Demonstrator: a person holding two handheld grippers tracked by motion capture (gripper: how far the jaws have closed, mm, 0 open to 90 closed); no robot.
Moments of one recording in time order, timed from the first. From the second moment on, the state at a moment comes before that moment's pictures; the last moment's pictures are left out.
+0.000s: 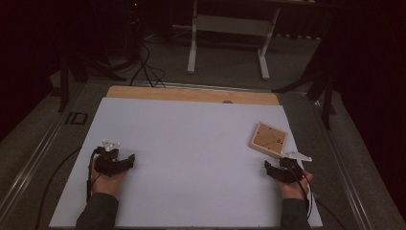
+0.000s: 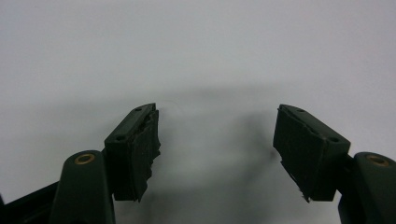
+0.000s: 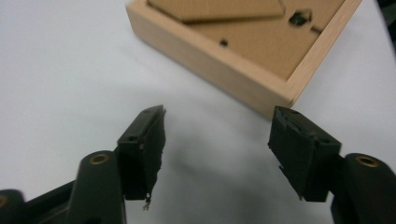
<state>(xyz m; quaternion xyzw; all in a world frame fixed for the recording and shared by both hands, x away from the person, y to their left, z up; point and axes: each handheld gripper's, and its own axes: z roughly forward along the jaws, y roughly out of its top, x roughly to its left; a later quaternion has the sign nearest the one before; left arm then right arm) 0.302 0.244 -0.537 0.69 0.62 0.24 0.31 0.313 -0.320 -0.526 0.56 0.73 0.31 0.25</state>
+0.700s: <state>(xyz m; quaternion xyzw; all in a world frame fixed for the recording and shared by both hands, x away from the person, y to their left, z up) 0.298 0.254 -0.531 0.66 0.63 0.26 0.31 0.310 -0.324 -0.494 0.54 0.69 0.36 0.33</state>
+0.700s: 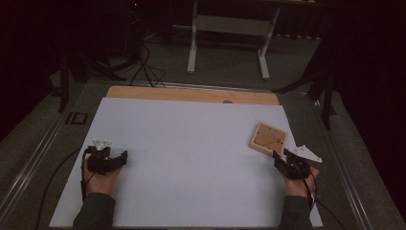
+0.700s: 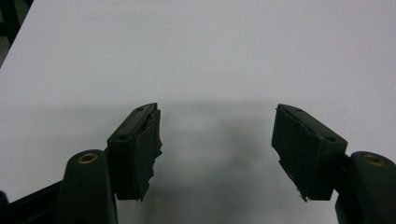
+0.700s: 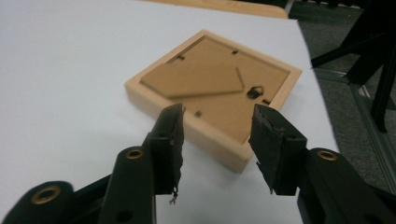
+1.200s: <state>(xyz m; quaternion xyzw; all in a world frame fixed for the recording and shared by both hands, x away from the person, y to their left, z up) 0.298 0.255 -0.531 0.66 0.63 0.27 0.30 0.342 -0.348 -0.494 0.60 0.65 0.36 0.30</state>
